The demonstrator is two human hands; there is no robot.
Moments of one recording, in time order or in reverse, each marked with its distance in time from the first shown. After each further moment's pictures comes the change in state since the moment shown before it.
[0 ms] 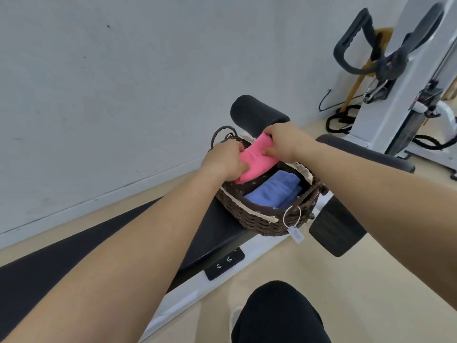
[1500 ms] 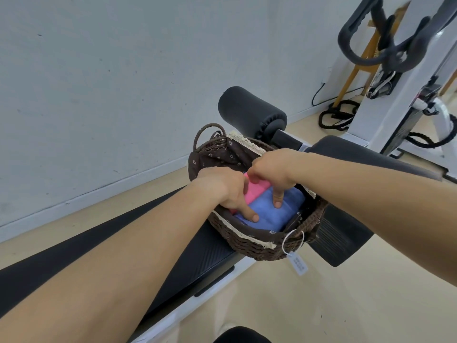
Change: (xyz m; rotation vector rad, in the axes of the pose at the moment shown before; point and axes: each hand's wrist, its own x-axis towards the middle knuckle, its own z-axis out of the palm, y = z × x) left_hand 0.044 0.000 0.045 0.524 -0.493 0.097; right_hand 0.037 0.015 0.048 -0.567 -0.584 -0.362
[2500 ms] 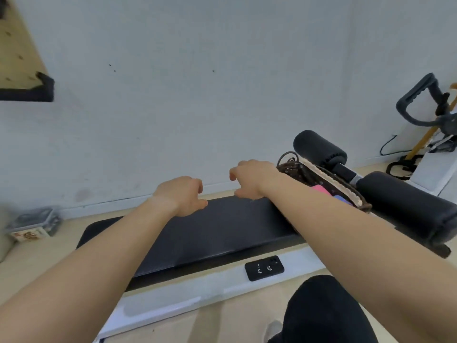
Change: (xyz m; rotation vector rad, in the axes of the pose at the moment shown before) left_hand -0.317 -0.135 0.056 -0.163 0.337 -0.483; right_hand -0.097 -0.235 -0.148 0.162 0.473 -0.033
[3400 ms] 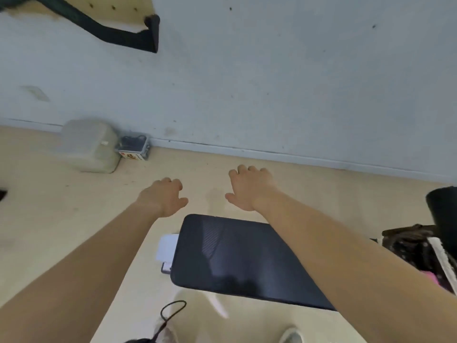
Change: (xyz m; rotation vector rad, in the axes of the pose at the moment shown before) left_hand 0.036 -0.321 -0.069 -0.247 -0.395 -0.561; right_hand 0.257 -0.198 -0.120 0.049 -0.267 -0.371
